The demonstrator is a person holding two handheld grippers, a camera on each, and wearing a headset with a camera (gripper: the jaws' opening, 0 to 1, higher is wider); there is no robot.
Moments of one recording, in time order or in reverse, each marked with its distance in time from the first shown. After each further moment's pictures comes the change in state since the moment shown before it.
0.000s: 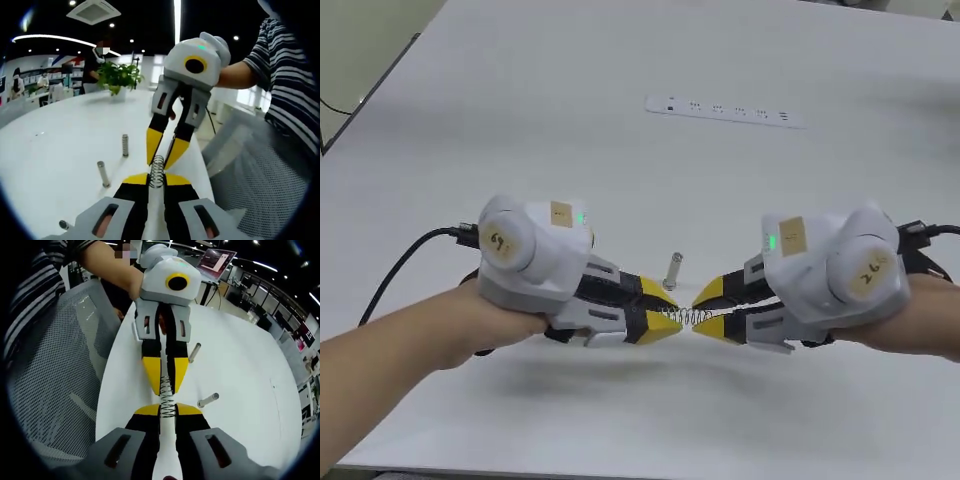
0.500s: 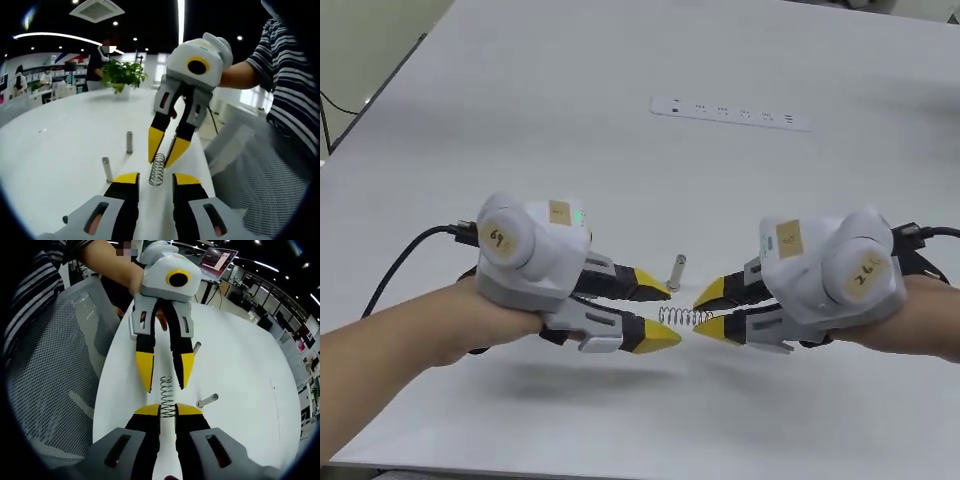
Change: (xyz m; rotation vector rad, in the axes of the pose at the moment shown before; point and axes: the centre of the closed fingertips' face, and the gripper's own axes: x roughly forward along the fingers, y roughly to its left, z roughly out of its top) left arm -0.004 0.005 -0.003 -0.019 0.013 0.026; right arm 0.004 -0.004 -0.001 -0.015 0.013 0.001
